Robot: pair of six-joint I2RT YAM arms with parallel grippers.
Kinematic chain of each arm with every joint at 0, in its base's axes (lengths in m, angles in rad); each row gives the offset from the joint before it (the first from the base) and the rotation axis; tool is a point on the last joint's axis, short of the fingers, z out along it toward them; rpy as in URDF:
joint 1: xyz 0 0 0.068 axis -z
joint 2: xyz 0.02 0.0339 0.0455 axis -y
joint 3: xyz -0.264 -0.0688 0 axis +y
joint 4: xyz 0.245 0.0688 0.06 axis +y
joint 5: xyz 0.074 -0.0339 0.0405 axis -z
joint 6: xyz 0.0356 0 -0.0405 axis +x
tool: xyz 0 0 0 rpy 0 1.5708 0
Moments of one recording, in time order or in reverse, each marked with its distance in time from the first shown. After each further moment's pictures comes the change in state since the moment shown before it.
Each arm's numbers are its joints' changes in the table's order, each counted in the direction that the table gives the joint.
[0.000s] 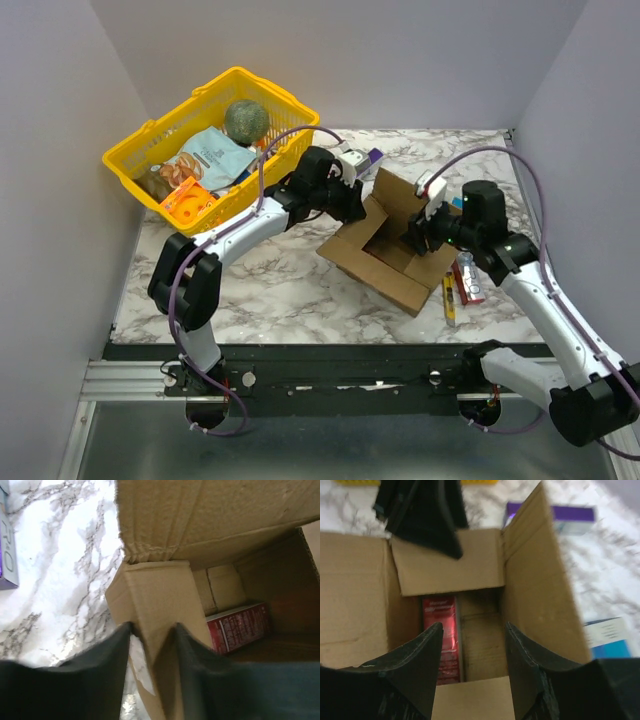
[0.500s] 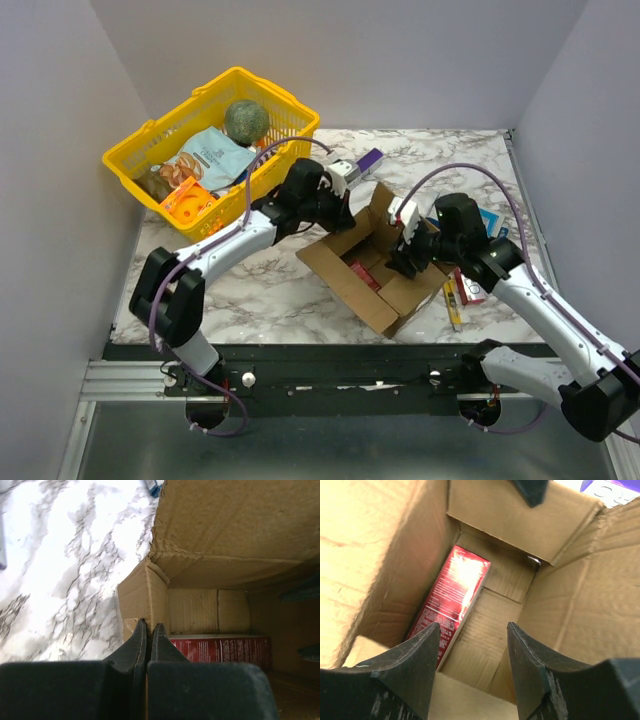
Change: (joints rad) left arm 0.006 0.074 0.094 -0.017 0.039 -0.013; right arm -0.192 0.005 0.124 0.087 0.019 -0.136
